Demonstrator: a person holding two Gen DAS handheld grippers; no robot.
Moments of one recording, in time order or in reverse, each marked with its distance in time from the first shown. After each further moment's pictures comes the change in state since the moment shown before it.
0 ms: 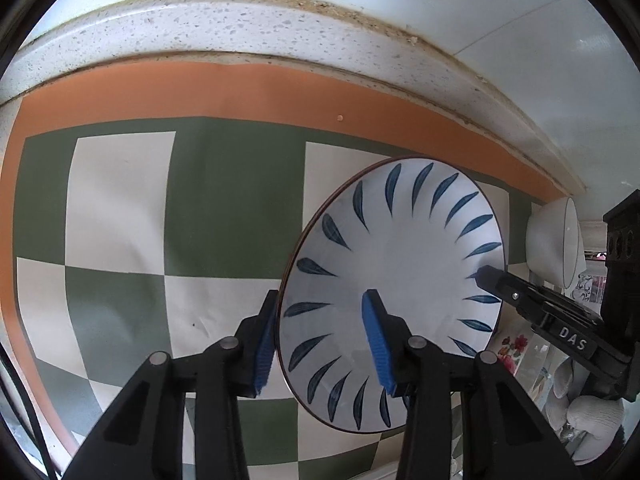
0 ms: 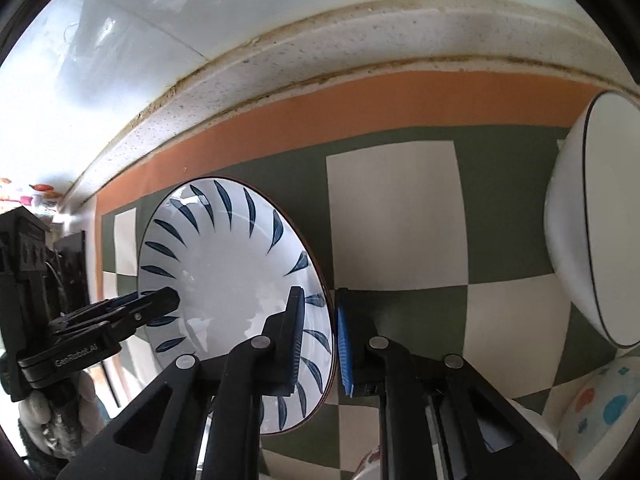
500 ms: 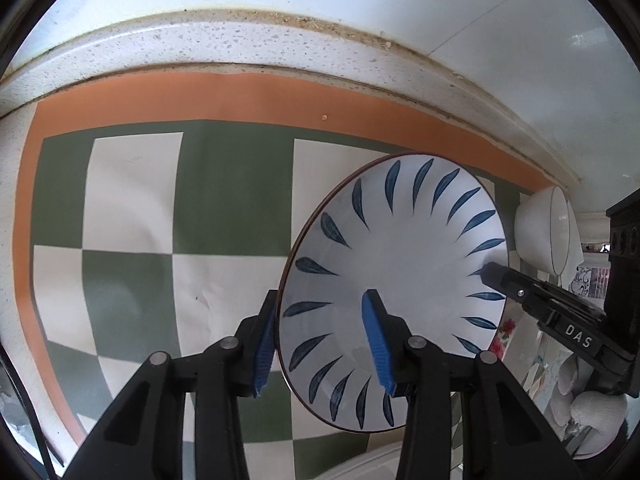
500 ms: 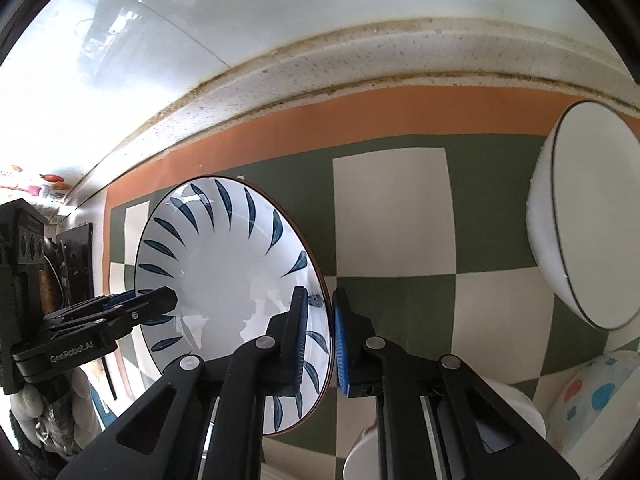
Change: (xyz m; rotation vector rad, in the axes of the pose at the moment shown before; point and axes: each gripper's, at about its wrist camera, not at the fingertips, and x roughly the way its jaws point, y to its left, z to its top) left arm -0.027 -0.006 -0.015 0.015 -0.011 0.017; right arm -0.023 0.001 -0.007 -0.030 -0.021 0.018
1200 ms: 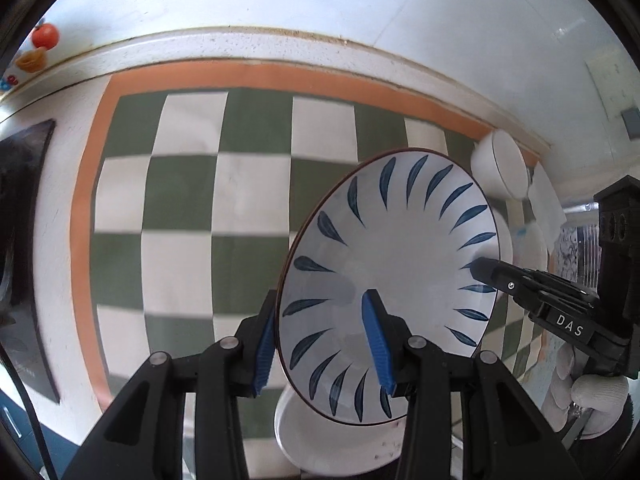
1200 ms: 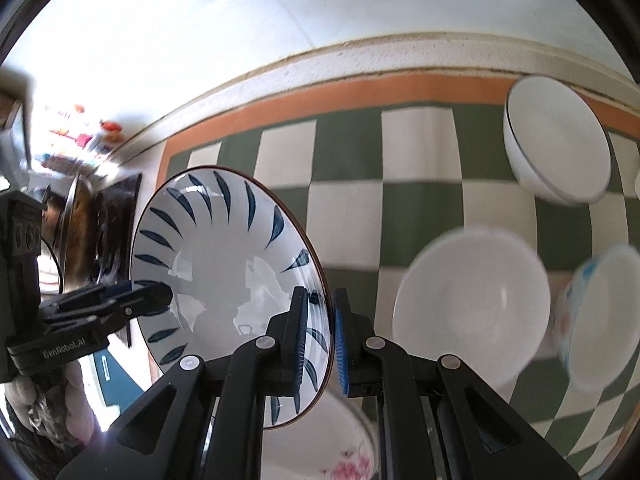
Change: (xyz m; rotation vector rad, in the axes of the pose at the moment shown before) left arm -0.081 -0.016 -0.120 0.037 -0.070 0.032; right arm -0.076 0.029 -0.098 -0.099 -0.034 0.065
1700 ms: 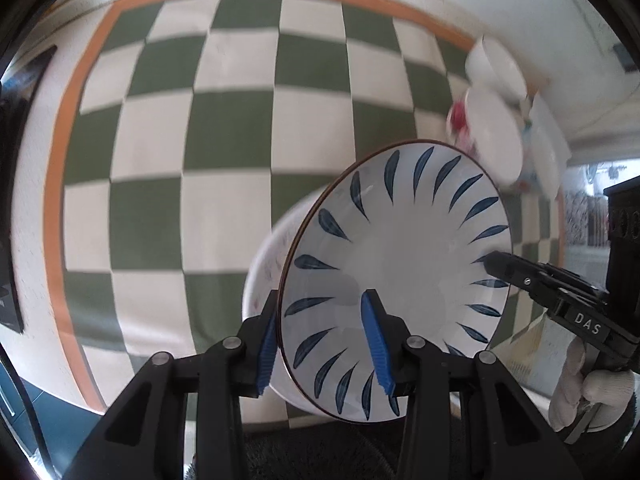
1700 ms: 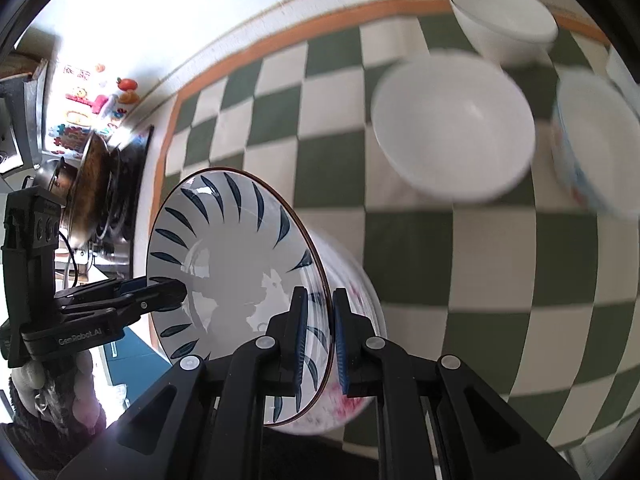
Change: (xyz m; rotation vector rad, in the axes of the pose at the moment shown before) left arm 0.042 -0.018 -0.103 0.006 0.122 0.010; right arm -0.001 -0.023 -0.129 0.033 0.039 0.049
